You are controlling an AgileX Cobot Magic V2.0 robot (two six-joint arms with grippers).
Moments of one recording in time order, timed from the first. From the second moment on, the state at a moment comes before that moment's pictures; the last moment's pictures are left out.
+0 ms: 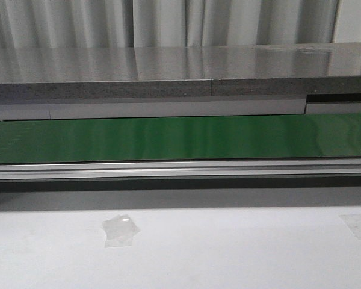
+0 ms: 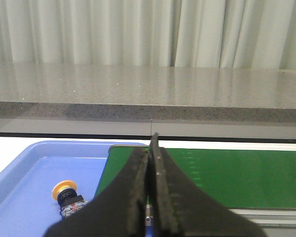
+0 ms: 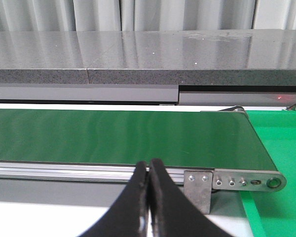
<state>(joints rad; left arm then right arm) 0.01 0.00 0.00 0.00 0.04 -0.06 0.07 -0.01 0.03 -0.02 0.09 0.04</state>
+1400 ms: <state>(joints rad) 0.01 0.63 -0.66 -0.11 0.70 -0.06 0.07 -0.01 0.03 -0.02 0.09 0.04</state>
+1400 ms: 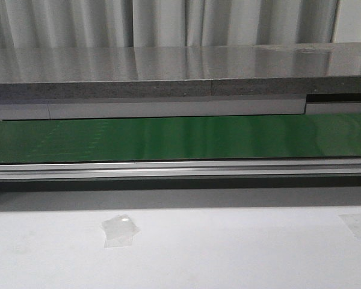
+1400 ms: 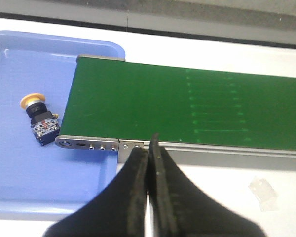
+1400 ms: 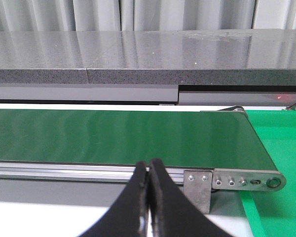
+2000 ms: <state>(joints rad) 0.01 0.93 -0.88 -0.10 0.84 -0.06 0.07 -0.01 0.03 -0.02 0.09 0.04</state>
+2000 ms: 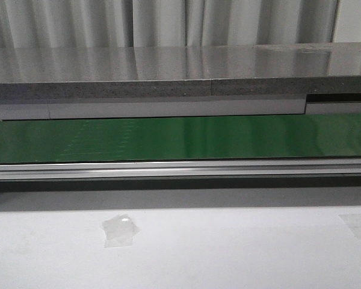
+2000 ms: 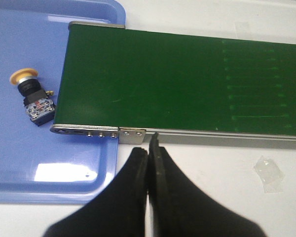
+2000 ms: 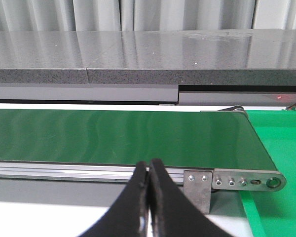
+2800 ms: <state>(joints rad) 0.09 1.01 -0.88 -0.04 0.84 -0.10 0.07 -0.01 0.03 -0.02 0.09 0.04</state>
